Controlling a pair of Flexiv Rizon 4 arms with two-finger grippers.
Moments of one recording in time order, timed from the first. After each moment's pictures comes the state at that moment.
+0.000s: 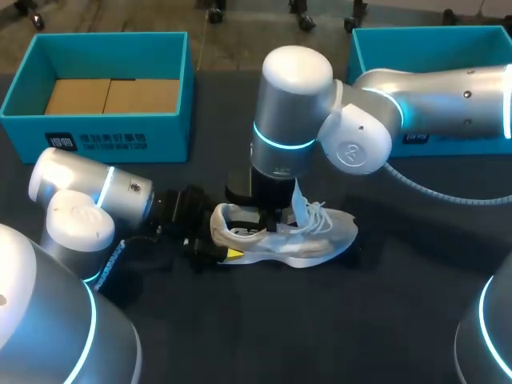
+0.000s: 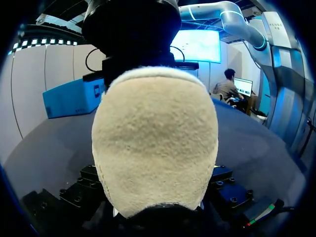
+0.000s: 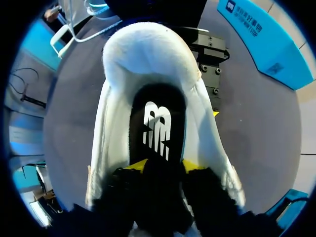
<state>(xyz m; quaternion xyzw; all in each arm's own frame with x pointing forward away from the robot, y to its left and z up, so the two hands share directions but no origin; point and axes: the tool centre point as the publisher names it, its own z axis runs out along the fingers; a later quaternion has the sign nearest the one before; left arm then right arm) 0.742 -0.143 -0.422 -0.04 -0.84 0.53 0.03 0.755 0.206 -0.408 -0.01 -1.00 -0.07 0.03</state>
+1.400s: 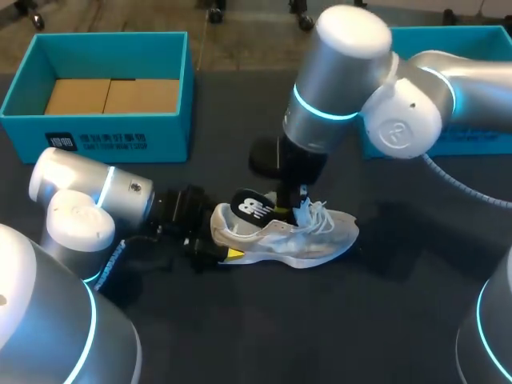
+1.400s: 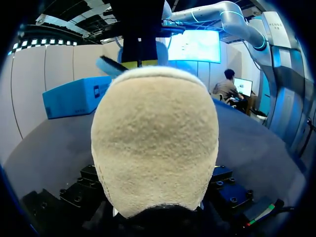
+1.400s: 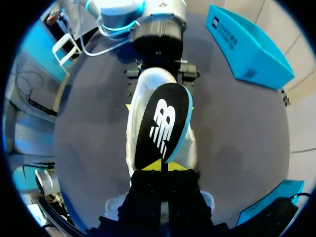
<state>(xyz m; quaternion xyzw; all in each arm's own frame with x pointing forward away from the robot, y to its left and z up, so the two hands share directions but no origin) 0.741 -0.143 -0.421 -0.04 -0.84 0.53 0.03 0.760 0.177 -0.333 -0.01 -0.99 -0.13 0.01</state>
